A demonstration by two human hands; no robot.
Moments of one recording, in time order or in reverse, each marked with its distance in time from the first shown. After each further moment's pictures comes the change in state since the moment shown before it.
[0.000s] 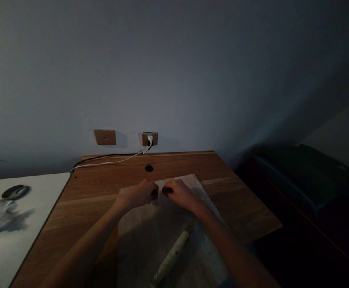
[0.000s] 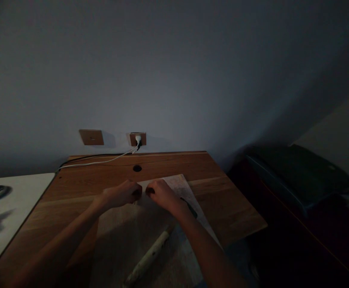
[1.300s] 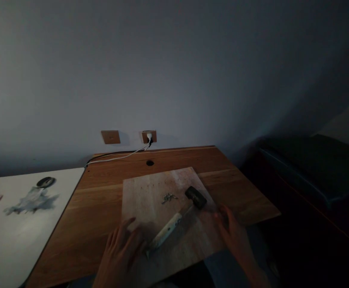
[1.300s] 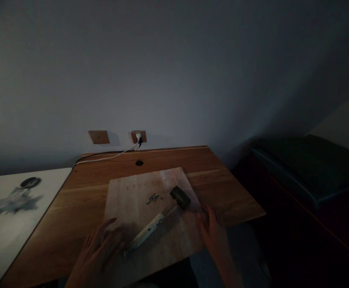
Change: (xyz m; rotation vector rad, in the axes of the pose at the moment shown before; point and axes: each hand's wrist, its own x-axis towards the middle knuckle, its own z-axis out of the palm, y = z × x) left_hand -0.180 0.041 0.148 0.230 0.737 -0.054; right_hand -0.232 0.083 0.033 -0.072 0.692 0.493
